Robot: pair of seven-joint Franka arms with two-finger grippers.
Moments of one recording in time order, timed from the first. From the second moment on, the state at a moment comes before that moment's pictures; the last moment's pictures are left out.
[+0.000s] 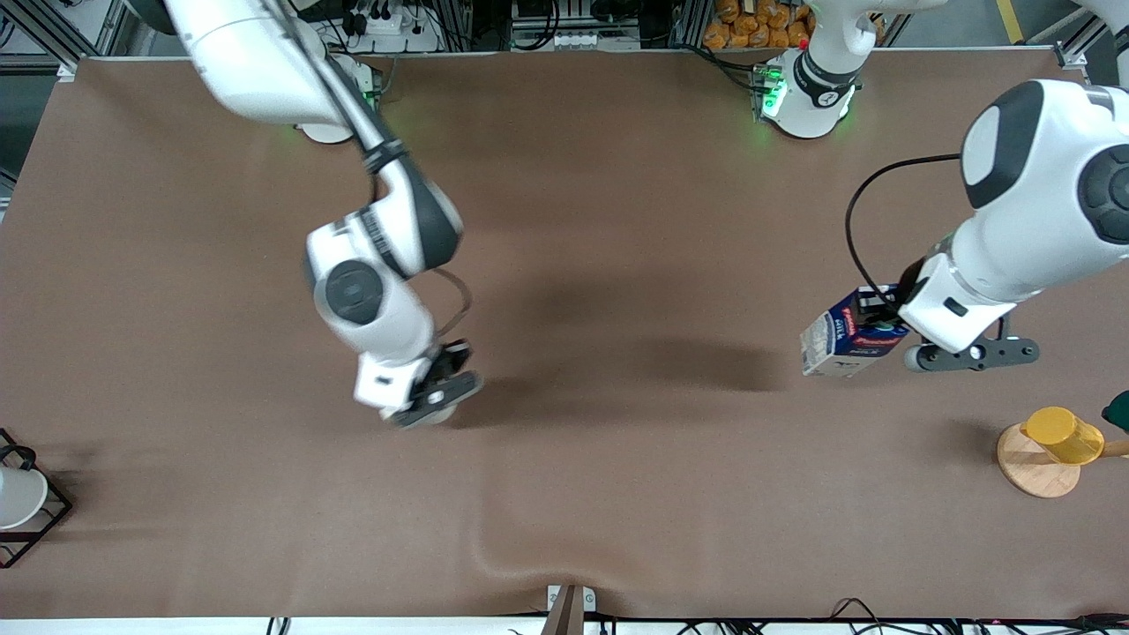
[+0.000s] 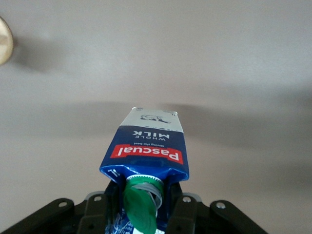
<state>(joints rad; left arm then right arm) -0.06 0.26 -0.17 -1.51 0.03 1.70 -0.31 0.50 0.62 0.02 -1.44 0.01 2.12 0.01</state>
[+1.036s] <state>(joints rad) -0.15 0.31 -0.22 -1.52 -0.08 1.69 -0.58 0.76 0.76 0.02 -1.41 0.01 2.27 -0.05</state>
